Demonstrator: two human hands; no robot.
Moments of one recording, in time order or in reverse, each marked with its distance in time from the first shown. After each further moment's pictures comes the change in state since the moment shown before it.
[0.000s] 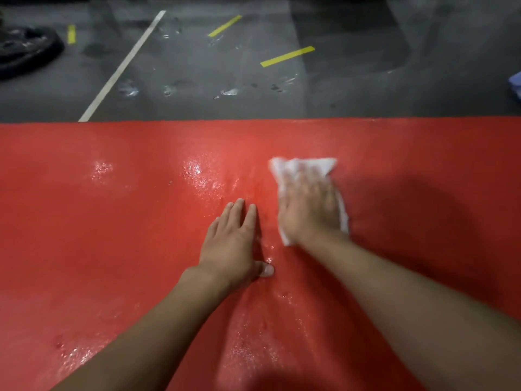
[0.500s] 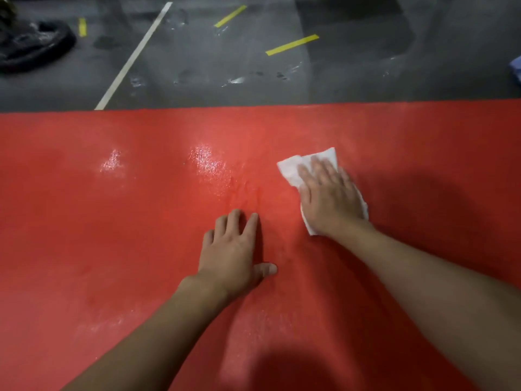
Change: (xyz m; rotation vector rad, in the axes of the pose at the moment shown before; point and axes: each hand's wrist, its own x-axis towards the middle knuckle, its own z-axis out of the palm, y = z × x) left_hand -0.062 -0.003 0.010 0.069 0.017 0.007; right_hand -0.037 0.028 -0.018 -0.050 -0.053 -0.052
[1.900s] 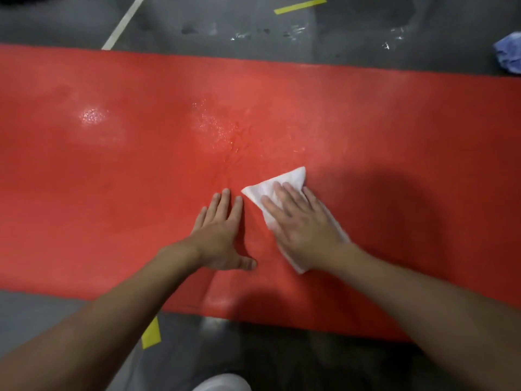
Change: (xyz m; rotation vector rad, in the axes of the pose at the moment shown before) left_hand -0.097 -0.015 0.027 -0.074 -0.298 0.011; right_hand -0.171 -0.042 -0.007 -0.105 -0.135 -0.422
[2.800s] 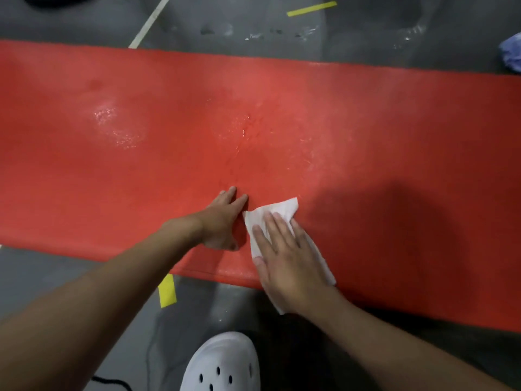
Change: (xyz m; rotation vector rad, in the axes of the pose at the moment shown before) left_hand -0.030 -0.004 -0.008 -0.034 -0.066 -0.017; right_hand -0.074 -0.083 0.008 0.060 0.019 0.027
